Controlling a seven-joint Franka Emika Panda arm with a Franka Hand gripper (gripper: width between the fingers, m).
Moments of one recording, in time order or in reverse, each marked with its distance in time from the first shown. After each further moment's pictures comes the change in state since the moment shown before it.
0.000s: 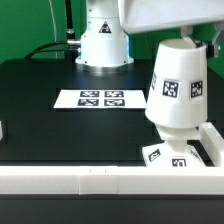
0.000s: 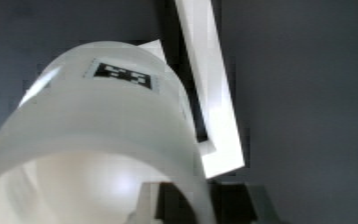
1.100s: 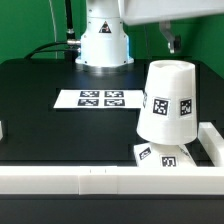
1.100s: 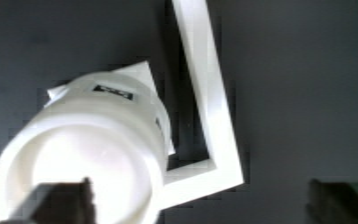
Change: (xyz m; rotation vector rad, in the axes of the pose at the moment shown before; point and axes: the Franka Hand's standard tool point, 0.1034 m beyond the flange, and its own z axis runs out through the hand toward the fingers) arm -0.008 -0.004 -0.028 -0.024 -0.120 0.004
